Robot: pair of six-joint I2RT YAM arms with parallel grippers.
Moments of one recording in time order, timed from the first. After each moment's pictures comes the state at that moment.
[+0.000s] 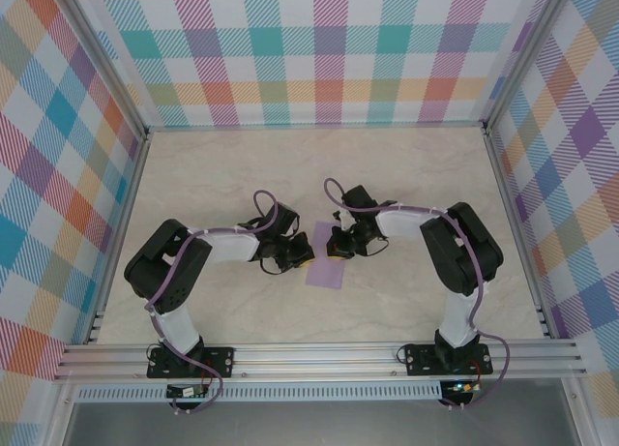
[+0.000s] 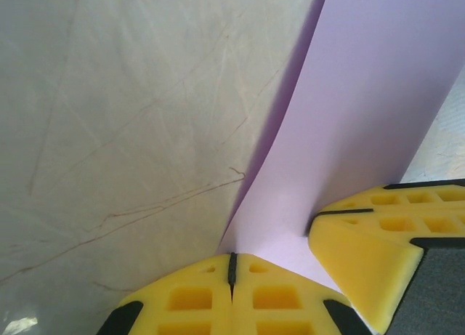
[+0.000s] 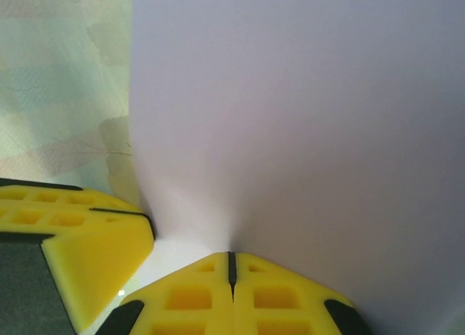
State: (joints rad) left arm -0.64 1.79 0.84 -0.11 0.39 -1.03; right arm 0.56 1.86 1.03 -0.41 -0.52 0.56
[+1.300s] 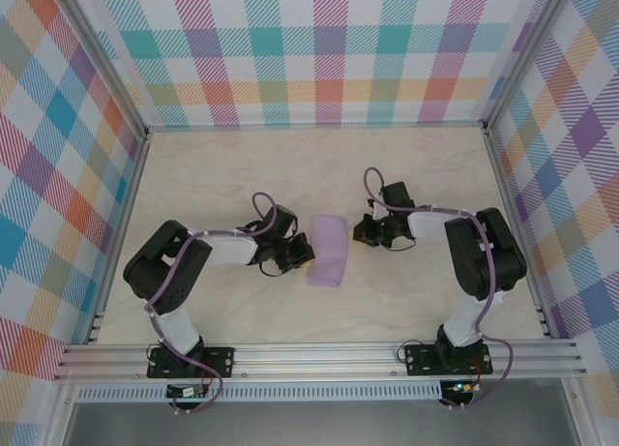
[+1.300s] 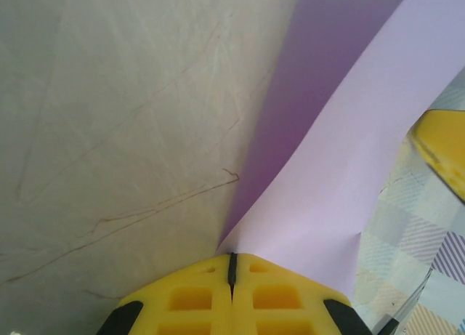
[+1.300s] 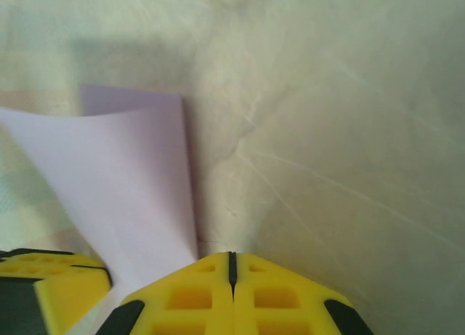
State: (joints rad) left arm -0.64 1.79 0.80 -0.02 0.40 -1.05; right arm 0.35 1.76 0.88 -0.19 -0.54 0.56
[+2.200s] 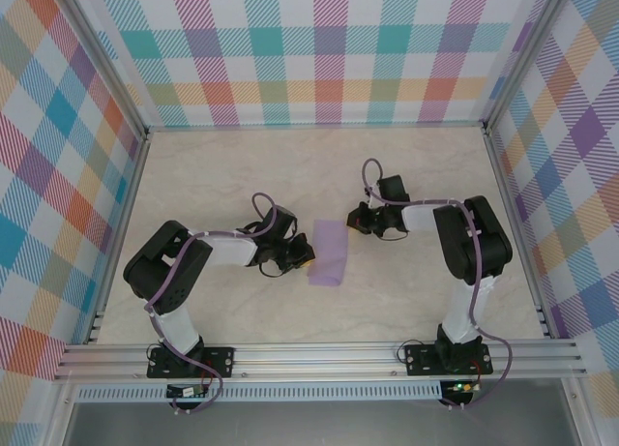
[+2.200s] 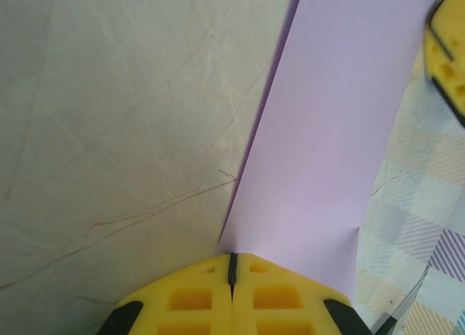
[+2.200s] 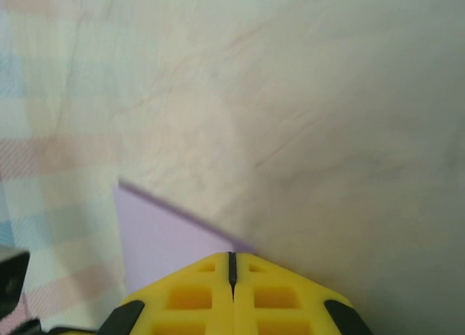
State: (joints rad) left arm -0.64 1.79 0.78 0.02 0.41 -1.05; right arm 0.33 1.91 0.96 0.00 -0.55 0.66
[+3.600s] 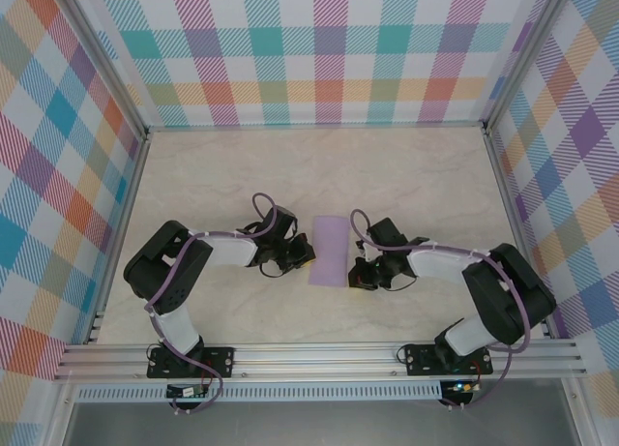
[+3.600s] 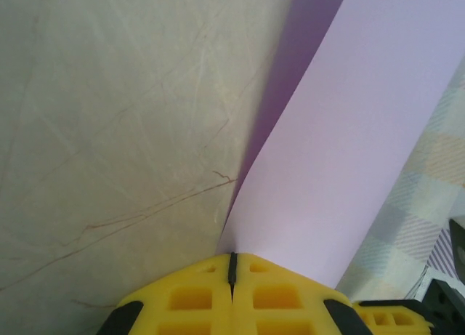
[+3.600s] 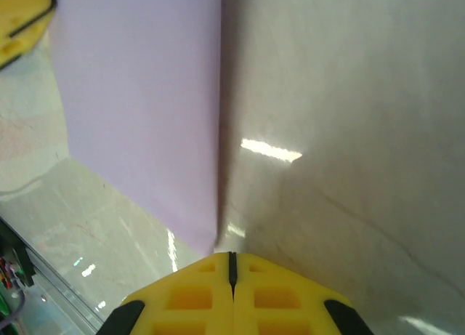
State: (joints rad) left arm -0.64 1.79 0.78 0.03 0.41 -1.05; right arm 0.58 1.47 0.60 -0.33 -0.52 0.61
